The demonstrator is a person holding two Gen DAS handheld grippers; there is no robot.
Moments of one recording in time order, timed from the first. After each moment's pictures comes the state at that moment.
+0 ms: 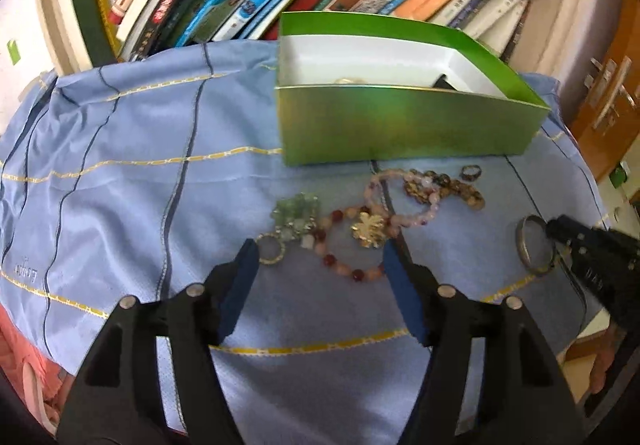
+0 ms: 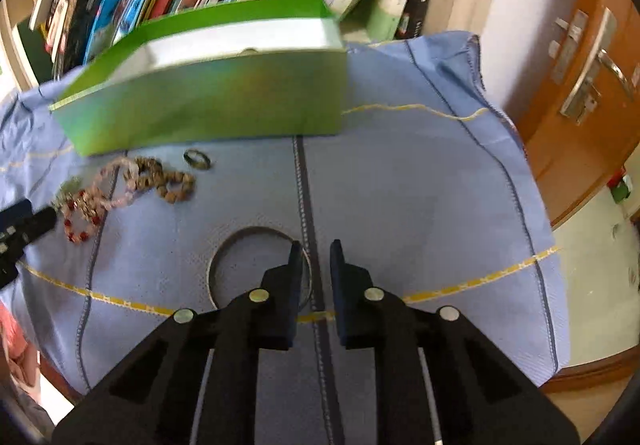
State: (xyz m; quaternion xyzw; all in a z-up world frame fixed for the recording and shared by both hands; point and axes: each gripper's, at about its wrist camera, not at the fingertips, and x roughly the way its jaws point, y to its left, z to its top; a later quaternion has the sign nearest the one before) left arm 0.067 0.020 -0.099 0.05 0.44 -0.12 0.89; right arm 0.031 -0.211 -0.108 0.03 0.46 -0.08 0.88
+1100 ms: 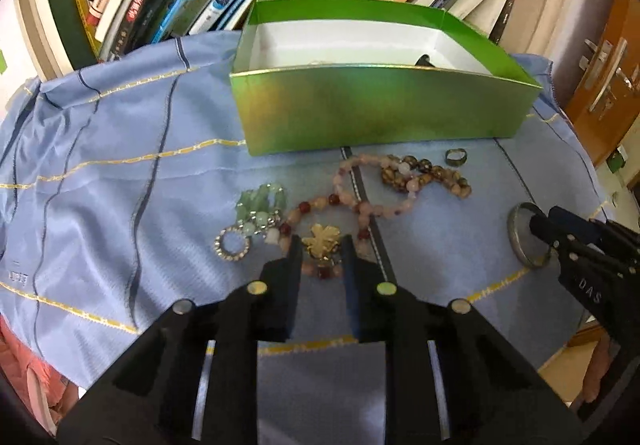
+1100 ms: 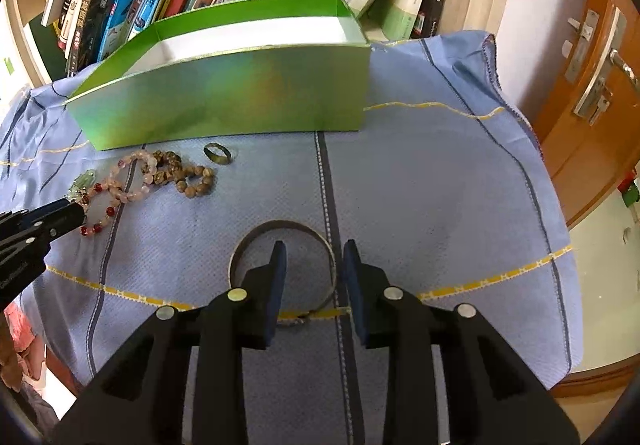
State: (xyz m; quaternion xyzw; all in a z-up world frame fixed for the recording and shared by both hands) left arm 0.067 0.002 -0.109 0.06 0.45 -0.13 0.88; right arm 0.032 -0.200 -0.109 0.03 0.46 -0.05 0.89
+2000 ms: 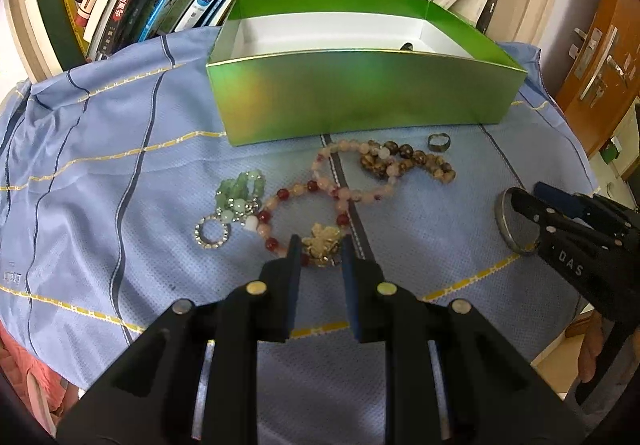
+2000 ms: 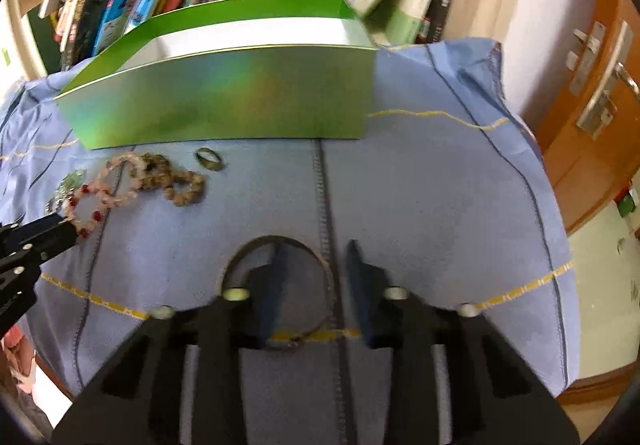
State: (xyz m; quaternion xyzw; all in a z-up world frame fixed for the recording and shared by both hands) left arm 0.058 -0.007 -0.119 0.07 0.46 -0.15 0.87; right arm 0.046 -0.194 -0.120 0.01 0.46 -0.05 0.89
